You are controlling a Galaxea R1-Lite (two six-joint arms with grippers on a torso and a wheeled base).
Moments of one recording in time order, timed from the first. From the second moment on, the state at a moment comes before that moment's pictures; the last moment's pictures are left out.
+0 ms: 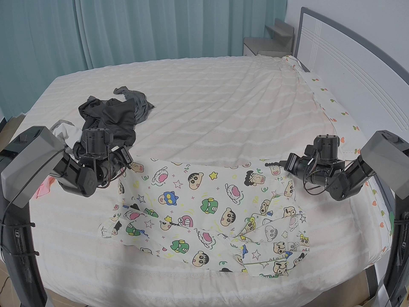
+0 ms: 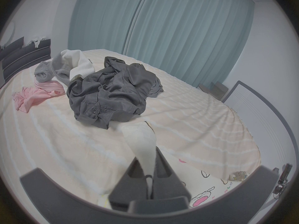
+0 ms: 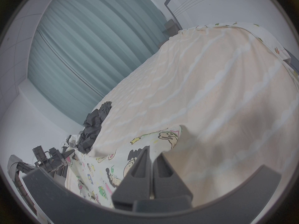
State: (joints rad) left arm -0.11 2.24 -1.16 -0.68 0.14 -0.49; right arm 0.18 2.29 -1.09 -0.82 0.23 0.55
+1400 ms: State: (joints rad) left arm -0.15 2.20 -0.68 -0.90 0.13 -0.42; right arm 0.28 2.24 -0.32 -1.33 0.34 0.33
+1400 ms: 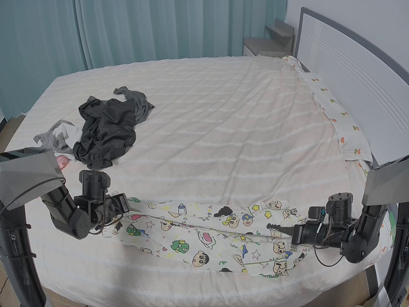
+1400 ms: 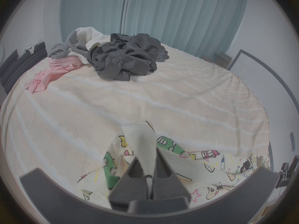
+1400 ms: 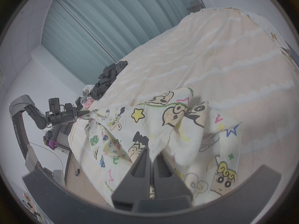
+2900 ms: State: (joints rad) left arm 0.10 2.11 -0.52 -0.97 -0.32 -0.99; right arm 0.11 2.20 -0.12 -1.55 0.27 0.37
